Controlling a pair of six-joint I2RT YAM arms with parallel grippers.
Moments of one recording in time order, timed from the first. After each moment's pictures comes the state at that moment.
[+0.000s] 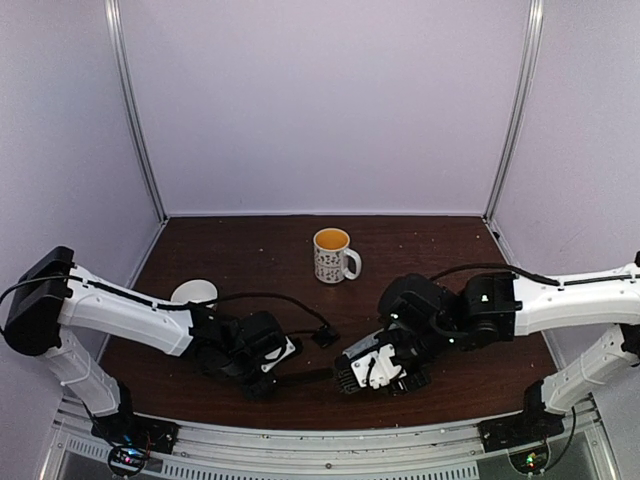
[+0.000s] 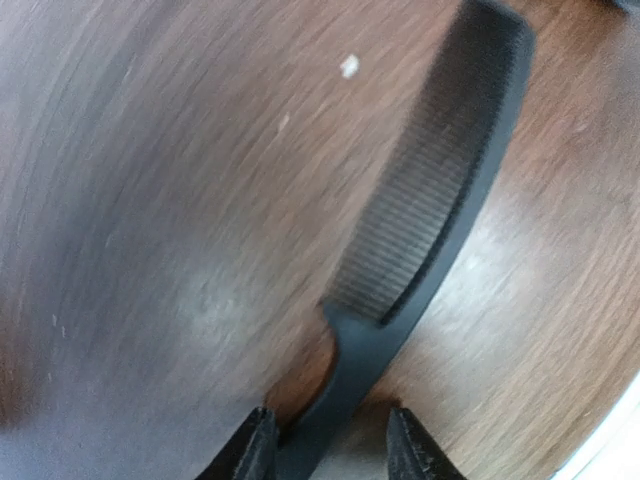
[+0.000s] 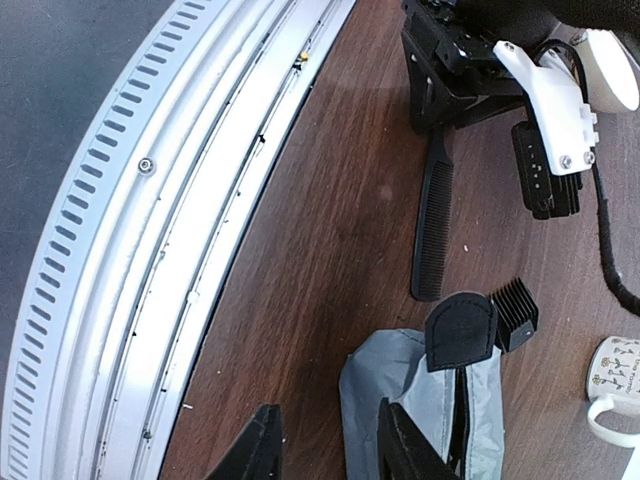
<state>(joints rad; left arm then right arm) -1.16 1.57 0.79 -0.46 -0.09 -0.21 1.23 1.36 1.02 -0.66 -0.15 -0.75</state>
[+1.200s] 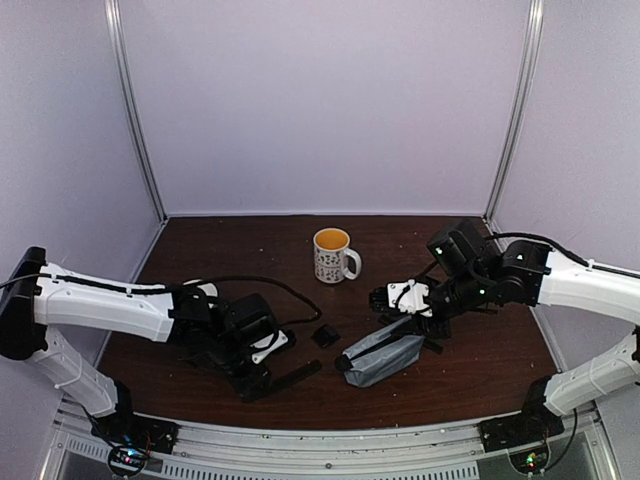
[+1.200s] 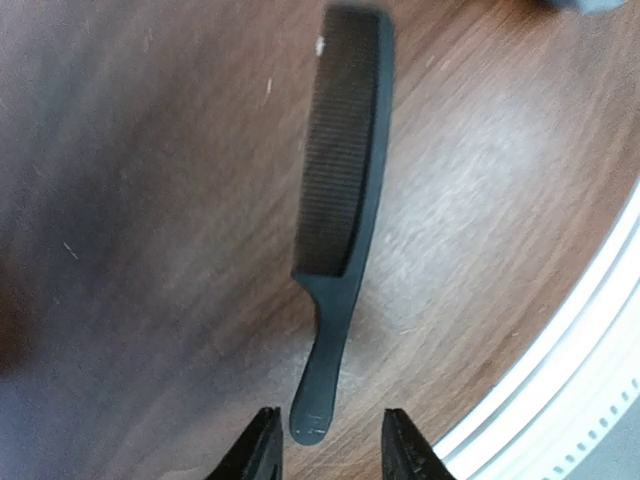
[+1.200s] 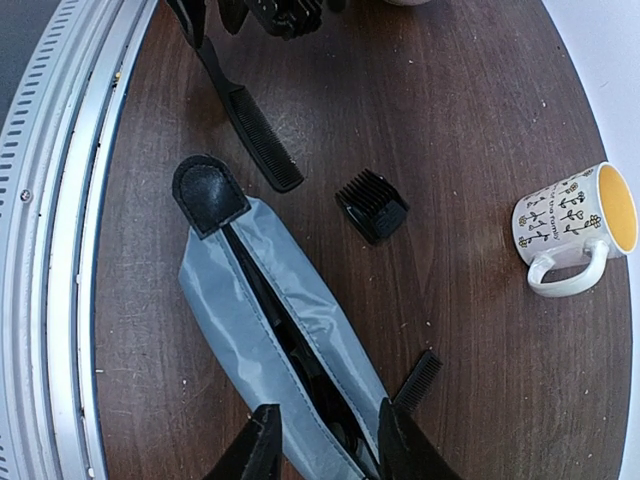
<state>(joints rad) -1.15 1.47 0.90 -0.71 0.00 -0.26 0.89 1.22 0.99 -0.65 -0.20 -0.68</state>
